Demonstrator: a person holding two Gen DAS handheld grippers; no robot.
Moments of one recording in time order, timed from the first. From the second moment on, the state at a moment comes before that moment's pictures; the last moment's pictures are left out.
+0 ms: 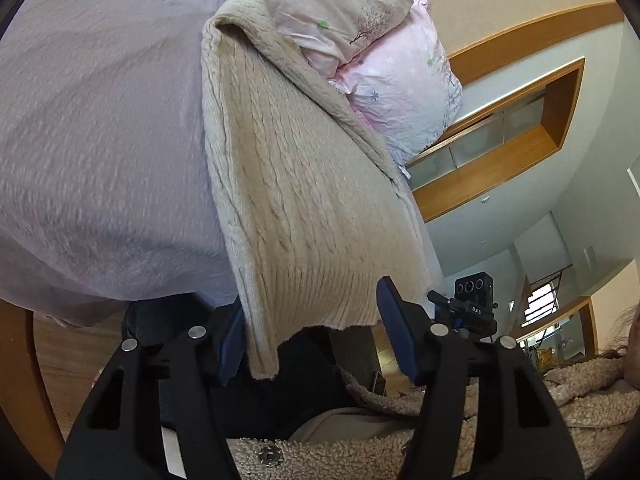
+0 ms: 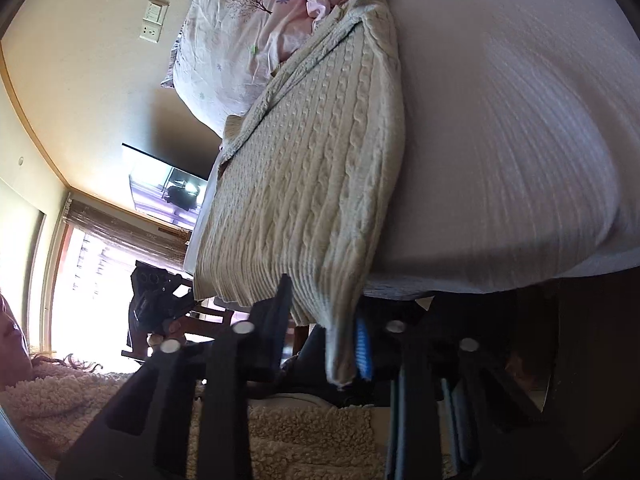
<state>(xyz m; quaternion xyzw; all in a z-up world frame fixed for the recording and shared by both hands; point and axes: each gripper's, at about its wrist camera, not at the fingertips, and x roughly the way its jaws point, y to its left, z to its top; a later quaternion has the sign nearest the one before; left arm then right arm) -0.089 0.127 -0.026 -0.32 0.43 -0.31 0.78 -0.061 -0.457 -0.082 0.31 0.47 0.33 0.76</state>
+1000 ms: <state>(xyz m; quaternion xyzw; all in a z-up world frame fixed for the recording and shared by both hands) 0.210 0.125 0.054 -0.31 0.36 -0.15 0.87 0.228 -0.456 0.004 0.40 0.25 0.11 0.87</state>
